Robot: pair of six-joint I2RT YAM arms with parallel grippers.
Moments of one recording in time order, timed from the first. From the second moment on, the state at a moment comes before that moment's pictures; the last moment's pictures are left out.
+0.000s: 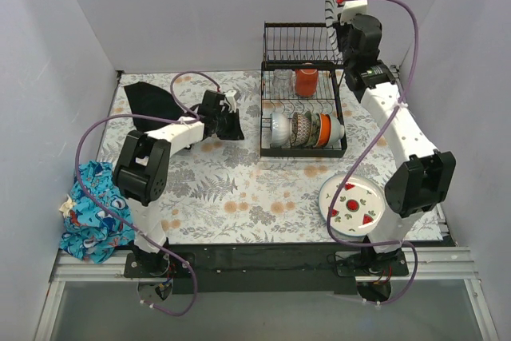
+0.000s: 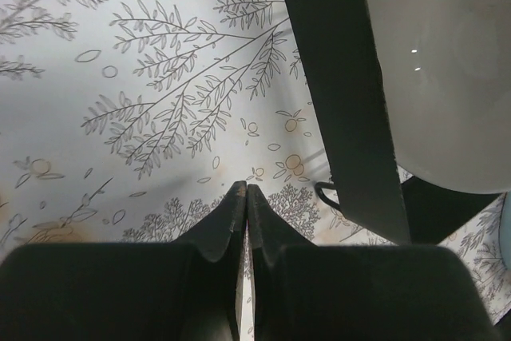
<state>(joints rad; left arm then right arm) -0.40 1.89 1.26 -0.17 0.32 -0.29 0.30 1.70 1.75 -0.06 0.34 -0.27</state>
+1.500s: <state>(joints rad) -0.45 2.04 1.30 -0.15 0.56 -0.33 0.34 1.91 1.98 -0.15 0.58 -0.17</state>
